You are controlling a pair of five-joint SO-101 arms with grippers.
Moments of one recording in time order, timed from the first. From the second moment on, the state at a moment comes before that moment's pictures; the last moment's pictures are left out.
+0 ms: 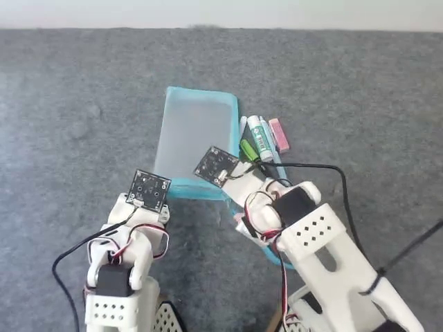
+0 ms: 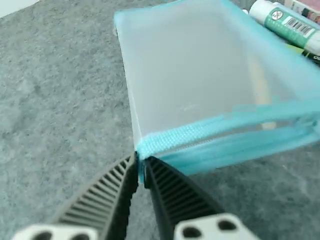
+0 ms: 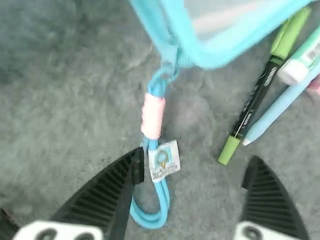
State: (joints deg) left arm -2.0 -103.1 94.5 60.4 -12.1; right arm -37.4 -38.3 41.6 77.8 22.5
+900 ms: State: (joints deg) left arm 1.1 -103.1 94.5 60.4 -11.5; right arm -46.7 -18.3 36.2 48.9 18.9
